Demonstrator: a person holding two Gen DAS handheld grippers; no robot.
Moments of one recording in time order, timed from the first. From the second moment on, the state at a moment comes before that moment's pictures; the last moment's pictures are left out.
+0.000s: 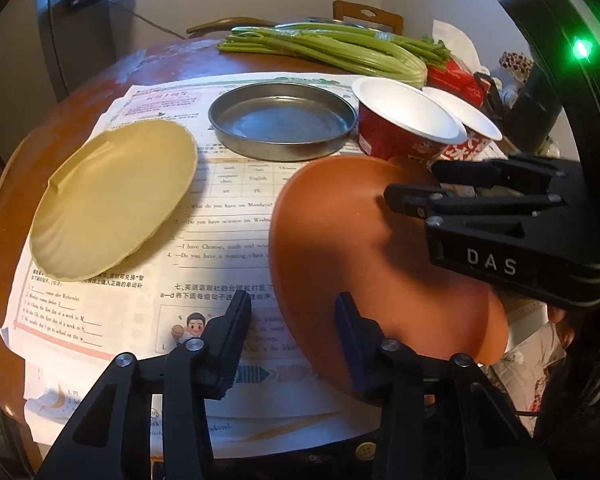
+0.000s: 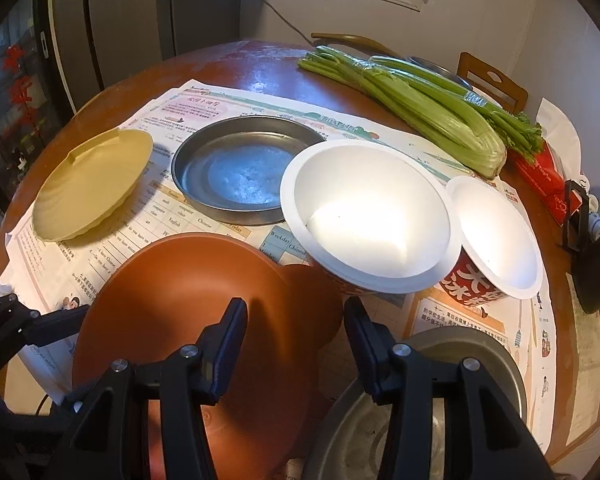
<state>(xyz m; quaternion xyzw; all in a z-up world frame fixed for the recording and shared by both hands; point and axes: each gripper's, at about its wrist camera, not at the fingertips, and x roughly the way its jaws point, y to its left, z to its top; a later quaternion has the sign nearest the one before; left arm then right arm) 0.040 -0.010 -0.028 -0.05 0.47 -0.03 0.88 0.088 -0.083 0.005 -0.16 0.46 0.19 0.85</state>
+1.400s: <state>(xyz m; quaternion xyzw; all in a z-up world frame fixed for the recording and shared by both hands) 0.016 0.076 -0.028 -0.14 0.45 0.04 0.88 0.047 -0.043 -0.004 -0.14 0.48 0.29 0.81</state>
